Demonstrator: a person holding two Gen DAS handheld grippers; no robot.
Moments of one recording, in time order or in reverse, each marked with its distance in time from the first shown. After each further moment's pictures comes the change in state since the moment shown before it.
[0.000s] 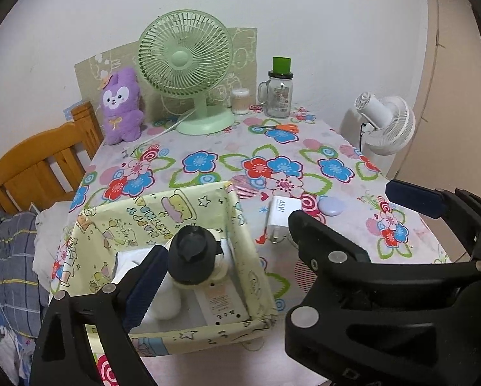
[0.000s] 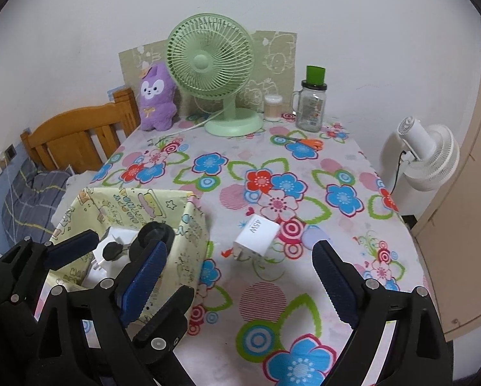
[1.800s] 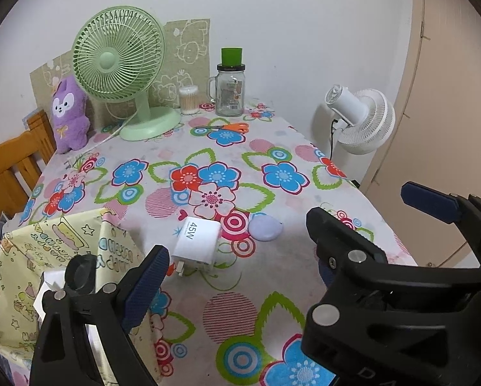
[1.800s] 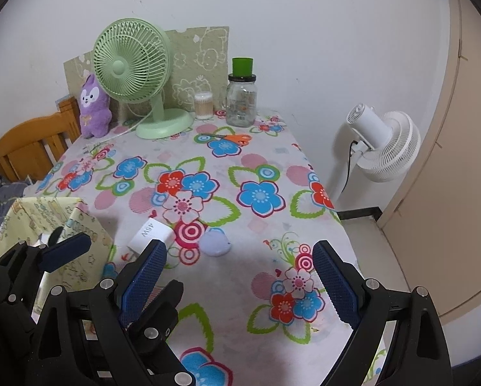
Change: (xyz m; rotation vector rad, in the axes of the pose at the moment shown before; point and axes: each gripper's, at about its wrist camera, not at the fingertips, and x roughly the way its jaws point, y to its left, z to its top) left arm 0.056 -0.094 0.025 0.015 0.005 -0.082; right arm 0.015 -0.112 -0.004 0.048 -0.005 -0.148
